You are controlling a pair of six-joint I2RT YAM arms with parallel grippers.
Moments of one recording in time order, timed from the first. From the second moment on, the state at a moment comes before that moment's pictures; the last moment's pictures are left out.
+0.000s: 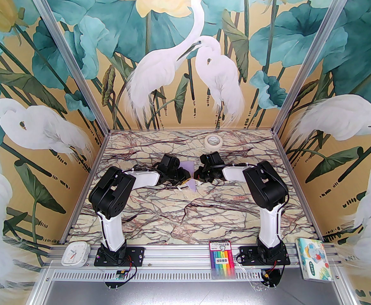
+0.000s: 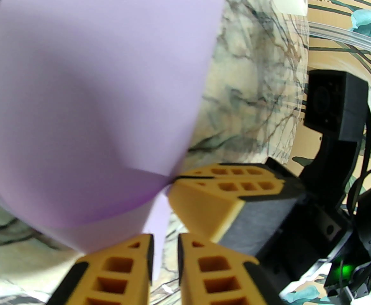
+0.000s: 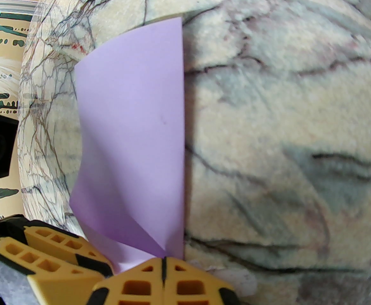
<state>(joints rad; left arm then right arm) -0.51 1.92 1.02 0.03 0.46 -1.01 0.47 2.02 1.11 -0.01 -0.55 0.64</state>
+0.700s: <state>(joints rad) -0.47 1.92 1.07 -0.05 0.43 -0.96 0.47 2.02 1.11 -0.01 -0.55 0.64</state>
